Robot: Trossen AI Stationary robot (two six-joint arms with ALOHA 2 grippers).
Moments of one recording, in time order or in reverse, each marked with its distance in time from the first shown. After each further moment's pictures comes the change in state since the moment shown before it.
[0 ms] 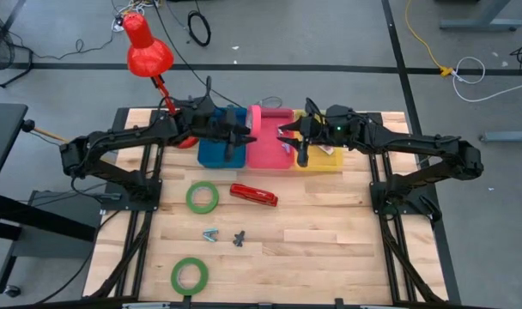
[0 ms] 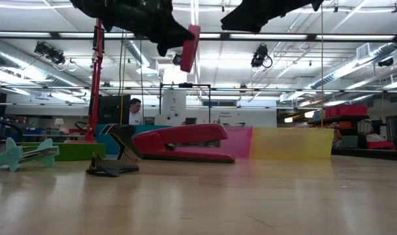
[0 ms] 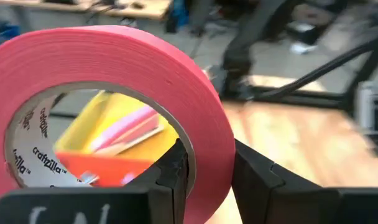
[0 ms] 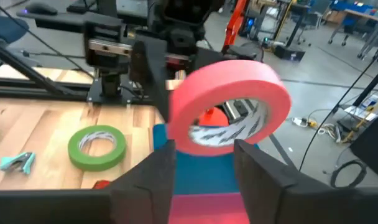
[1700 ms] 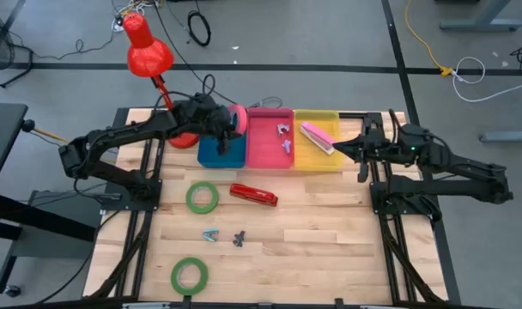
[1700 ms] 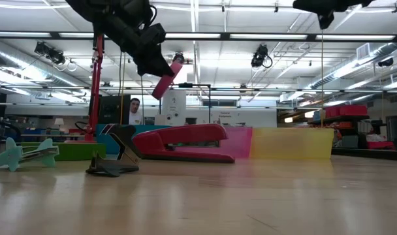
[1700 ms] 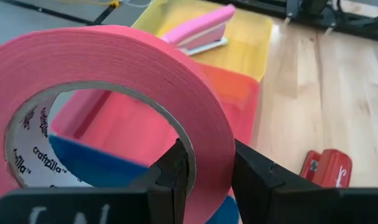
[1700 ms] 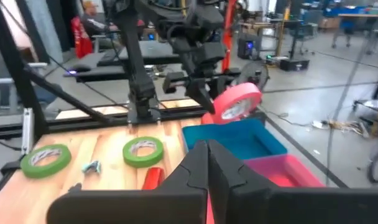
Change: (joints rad) left arm 0.117 0.000 0.000 -0.329 -0.134 0.051; right arm 0.040 -0.707 -0.338 -0.230 0.014 0.225
